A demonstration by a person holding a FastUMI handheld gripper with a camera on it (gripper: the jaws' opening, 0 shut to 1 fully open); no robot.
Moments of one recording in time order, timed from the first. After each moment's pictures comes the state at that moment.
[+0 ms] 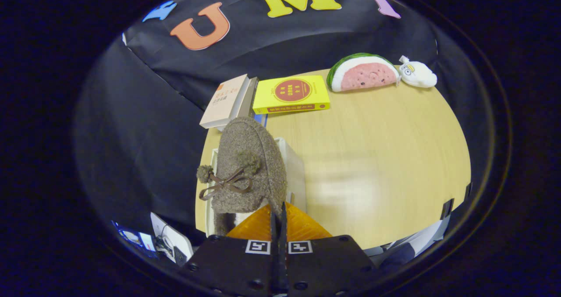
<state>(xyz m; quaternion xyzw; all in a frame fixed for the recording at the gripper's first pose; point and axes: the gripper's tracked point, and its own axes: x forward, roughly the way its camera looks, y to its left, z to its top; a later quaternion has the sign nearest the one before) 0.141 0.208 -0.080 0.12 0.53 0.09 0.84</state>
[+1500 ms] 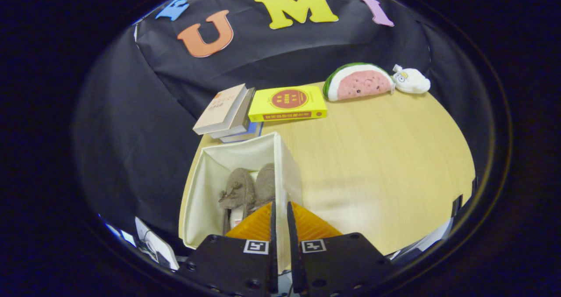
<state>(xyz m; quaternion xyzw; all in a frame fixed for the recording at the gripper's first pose) 0.141 0.194 -0.115 0.11 0.44 0.07 0.89</state>
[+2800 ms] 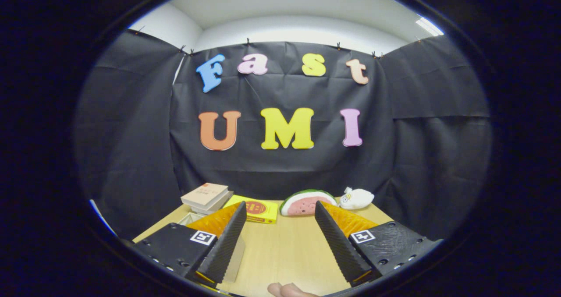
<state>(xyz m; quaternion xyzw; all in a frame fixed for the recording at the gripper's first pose) 0.054 0.079 0.086 0.00 0.01 0.03 1.00</state>
